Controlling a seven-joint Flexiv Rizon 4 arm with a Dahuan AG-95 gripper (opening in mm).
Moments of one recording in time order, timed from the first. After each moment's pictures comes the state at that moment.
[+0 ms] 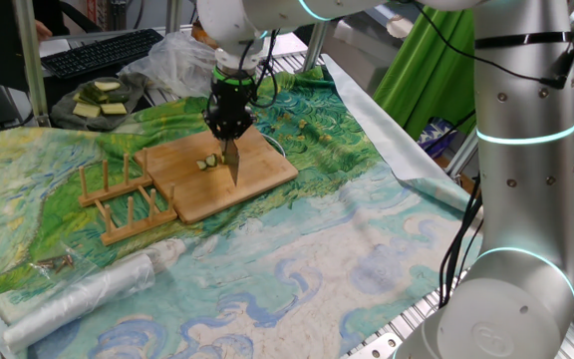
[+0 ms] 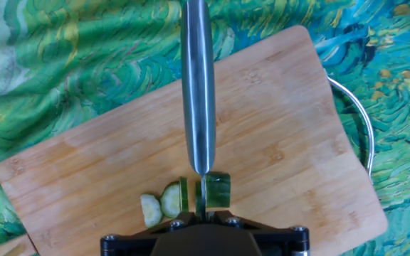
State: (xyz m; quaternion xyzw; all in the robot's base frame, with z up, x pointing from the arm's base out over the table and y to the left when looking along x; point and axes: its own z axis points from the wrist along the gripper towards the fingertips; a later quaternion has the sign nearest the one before) arm 0.649 -0.013 0.064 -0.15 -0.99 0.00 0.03
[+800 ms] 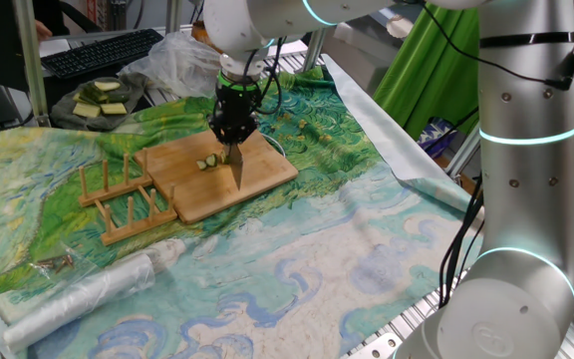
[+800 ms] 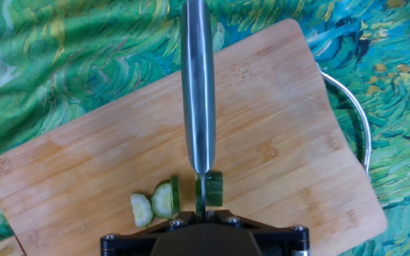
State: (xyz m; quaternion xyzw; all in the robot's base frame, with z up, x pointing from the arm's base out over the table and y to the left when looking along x) arm 0.643 -0.020 0.054 -0.15 -0.99 0.00 0.03
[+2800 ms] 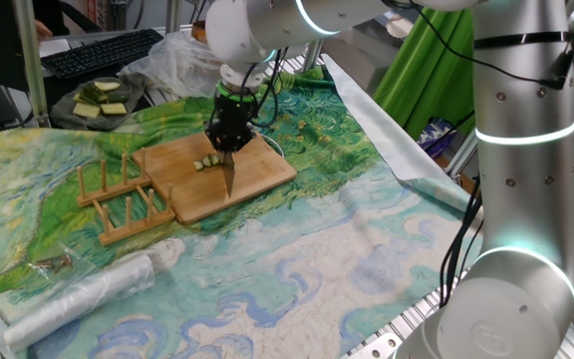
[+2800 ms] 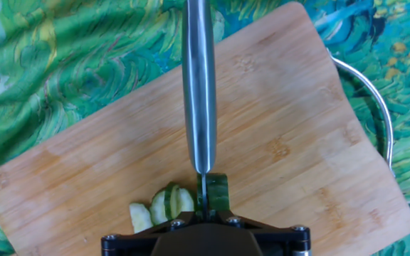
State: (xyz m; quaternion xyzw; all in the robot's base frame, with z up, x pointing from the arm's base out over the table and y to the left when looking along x) arm 0.645 -0.008 0.033 -0.18 -0.98 -0.02 0.02
